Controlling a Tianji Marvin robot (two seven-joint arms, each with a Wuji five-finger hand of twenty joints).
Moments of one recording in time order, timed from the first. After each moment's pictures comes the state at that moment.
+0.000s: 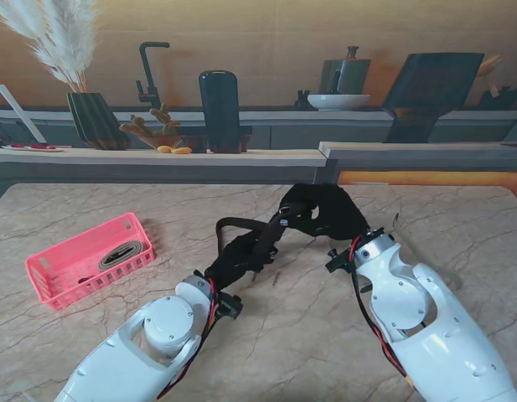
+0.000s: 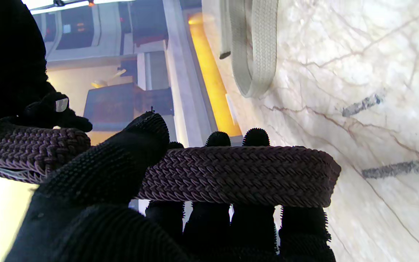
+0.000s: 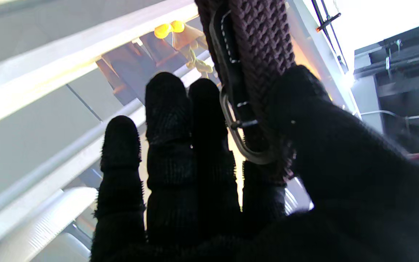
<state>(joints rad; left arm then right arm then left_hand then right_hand) 1.40 -1.24 -0.93 -1.46 -0.16 -0.06 0.07 -1.48 -1.14 1.26 -1.66 -0.51 -0.39 -0.12 0.84 -0.44 0.63 -0.07 0.47 0.04 0.56 0.36 0.71 0.15 0.40 0.39 0.64 0.21 0.43 0.48 0.23 0.25 0.91 0.47 0.72 -0.70 0.79 -0.23 0.82 -0.14 0.90 0.22 1.19 0.06 0.57 0.40 1.09 0.07 0.78 0.79 0.50 0.23 0.86 0.69</state>
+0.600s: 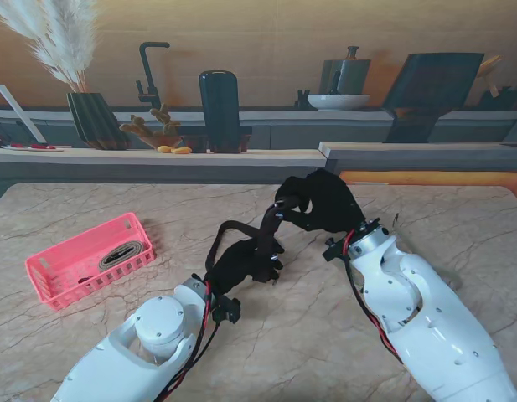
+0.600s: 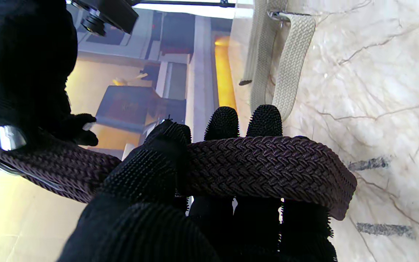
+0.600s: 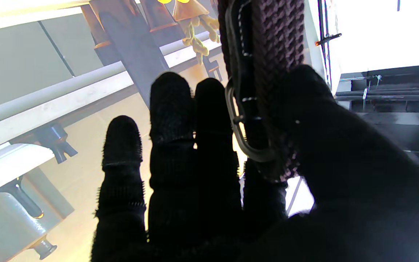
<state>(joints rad) 1.44 -1.23 -0.96 -1.52 -0.36 -0.03 -0.03 -1.40 -1.13 1.19 -1.58 -0.76 -0.45 -0.33 1.14 -0.27 0.28 -0.07 0.62 0.08 0.71 0.46 0.97 0.19 0.47 0.46 0.83 0.29 0.66 0.51 0.32 0.27 1.06 0.52 0.70 -0.70 0.79 -0.23 0.82 -0.16 0.91 0.22 1.19 0.02 0.58 0.40 1.09 0.05 0.78 0.79 0.50 0.22 0.86 0.66</state>
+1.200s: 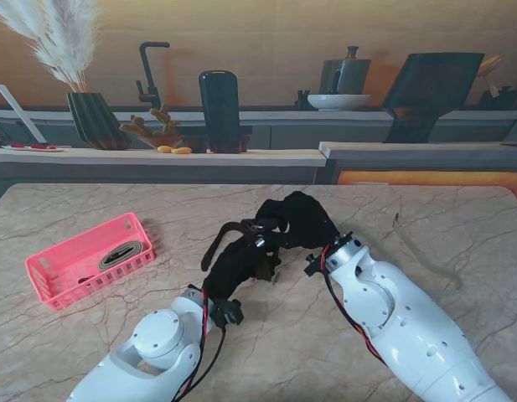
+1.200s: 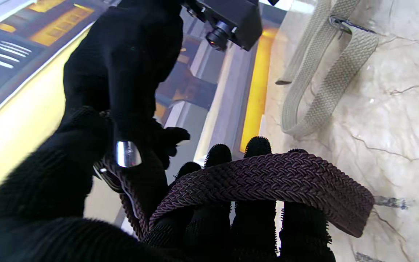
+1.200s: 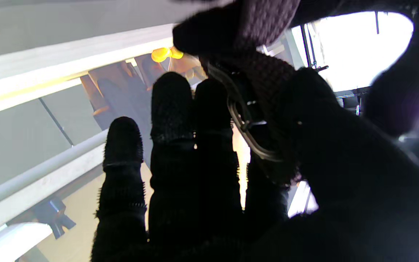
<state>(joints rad) 1.52 -1.26 -0.99 -1.55 -0.56 -0.10 0.01 -1.31 -1.14 1.03 -1.41 -0.75 -0.47 -0.36 0.57 -0.46 0.48 -0.07 0.30 0.24 0.46 0.40 0.62 0.16 0.32 0.31 0.58 0.23 0.39 0.42 0.21 0.25 0.88 0.46 0.69 -0.68 0.78 -0.23 0.77 -0.20 0.94 0.21 1.19 0.02 0.58 0.40 1.08 0.04 0.76 0.79 0.49 0.21 0.86 0.64</state>
